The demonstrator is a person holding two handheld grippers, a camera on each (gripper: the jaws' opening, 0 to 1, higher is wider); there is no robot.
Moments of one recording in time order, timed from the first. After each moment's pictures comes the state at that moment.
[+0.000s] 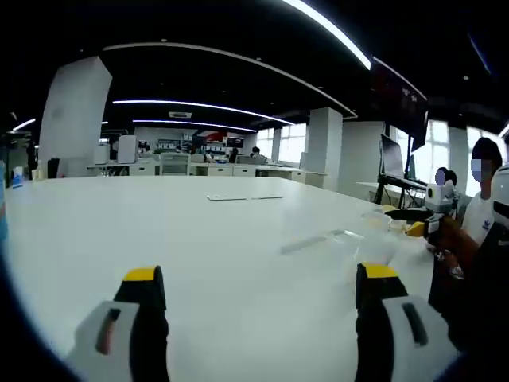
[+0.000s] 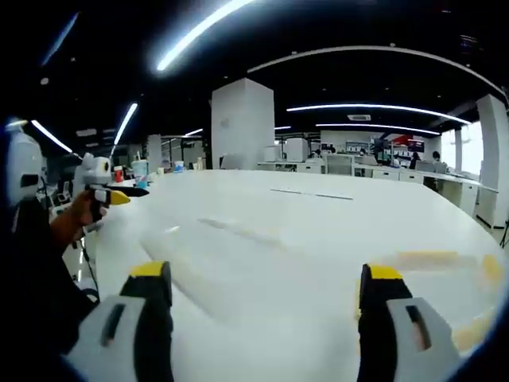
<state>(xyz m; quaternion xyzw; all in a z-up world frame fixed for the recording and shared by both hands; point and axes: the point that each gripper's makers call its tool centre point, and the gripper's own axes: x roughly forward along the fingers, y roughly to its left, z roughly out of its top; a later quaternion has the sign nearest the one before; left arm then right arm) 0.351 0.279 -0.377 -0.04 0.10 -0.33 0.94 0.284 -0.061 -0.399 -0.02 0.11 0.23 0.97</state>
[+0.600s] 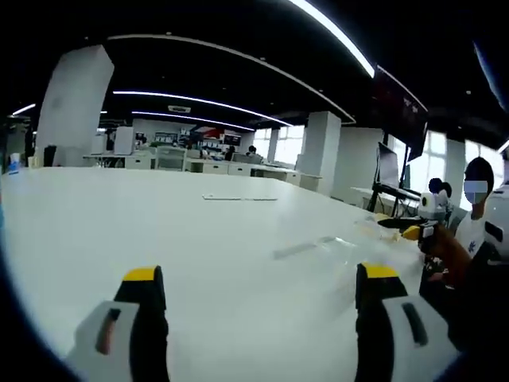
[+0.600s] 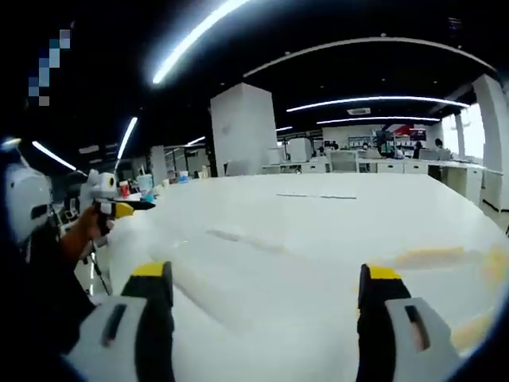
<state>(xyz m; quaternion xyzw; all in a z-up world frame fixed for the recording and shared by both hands) 0.347 0.277 -0.354 -0.05 0.11 -0.35 0.93 0.280 -0.066 -0.380 0.00 0.12 0.24 0.96</state>
